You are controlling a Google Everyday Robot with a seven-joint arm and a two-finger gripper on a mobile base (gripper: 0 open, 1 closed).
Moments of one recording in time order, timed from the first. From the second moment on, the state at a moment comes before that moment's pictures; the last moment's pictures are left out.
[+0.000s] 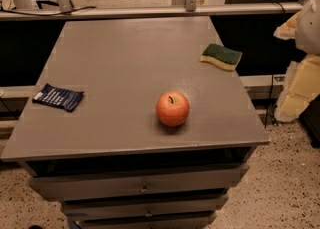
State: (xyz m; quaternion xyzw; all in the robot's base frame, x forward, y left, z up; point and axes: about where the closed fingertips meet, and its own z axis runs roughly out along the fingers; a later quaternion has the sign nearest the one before) arm 0.438 -0.216 0.978 -0.60 0.78 -0.04 0.16
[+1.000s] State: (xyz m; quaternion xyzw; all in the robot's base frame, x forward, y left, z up) arm 0.453 -0.159 0.937 -0.60 0.76 0.08 0.24
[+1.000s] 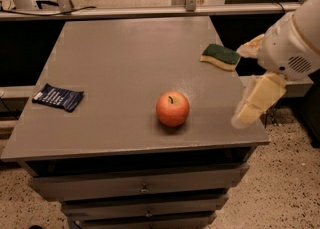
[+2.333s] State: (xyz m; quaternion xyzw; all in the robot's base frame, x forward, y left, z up) arm 0.461 -0.034 0.851 -0.56 0.69 0.30 0.36
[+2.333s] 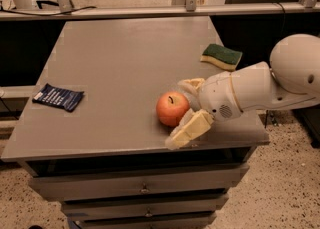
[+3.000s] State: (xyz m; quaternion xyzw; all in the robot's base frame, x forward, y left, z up) arm 0.476 -0.023 0.846 -0.54 0.68 0.31 0.39
